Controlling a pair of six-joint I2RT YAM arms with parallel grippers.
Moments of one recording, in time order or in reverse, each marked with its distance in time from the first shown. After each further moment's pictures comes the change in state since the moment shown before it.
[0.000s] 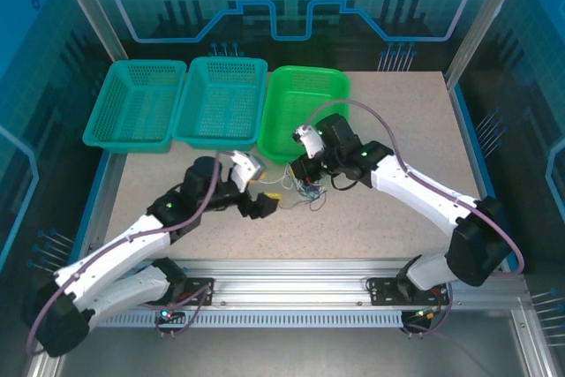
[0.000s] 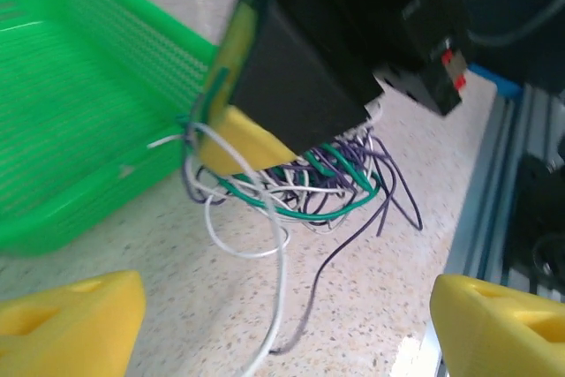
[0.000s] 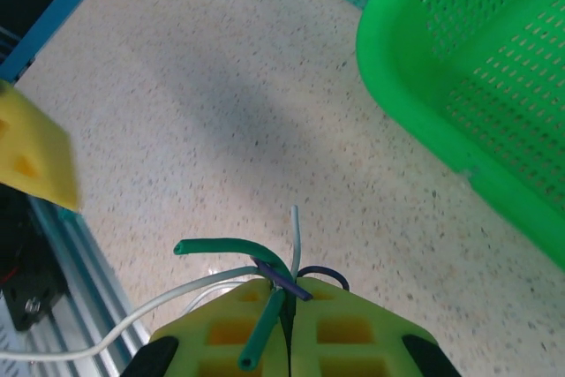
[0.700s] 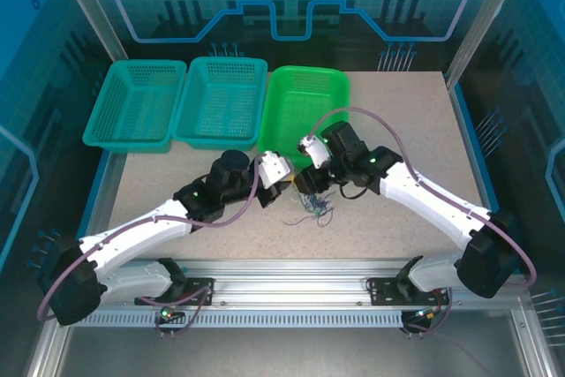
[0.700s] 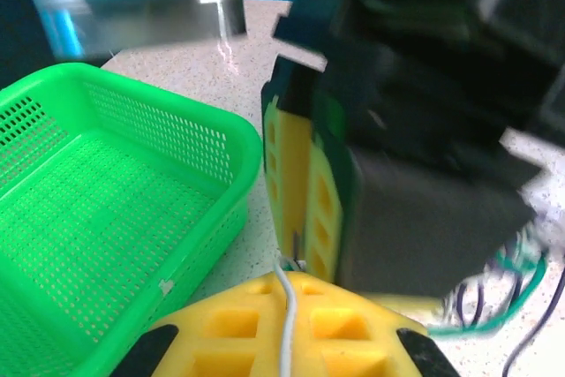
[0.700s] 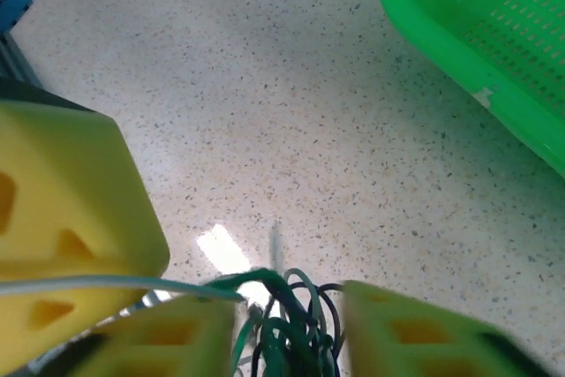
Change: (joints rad) left arm -0.090 0.175 0.095 0.137 -0.166 0.236; right arm 0.031 -0.068 -0.041 -0.089 0.029 -0.028
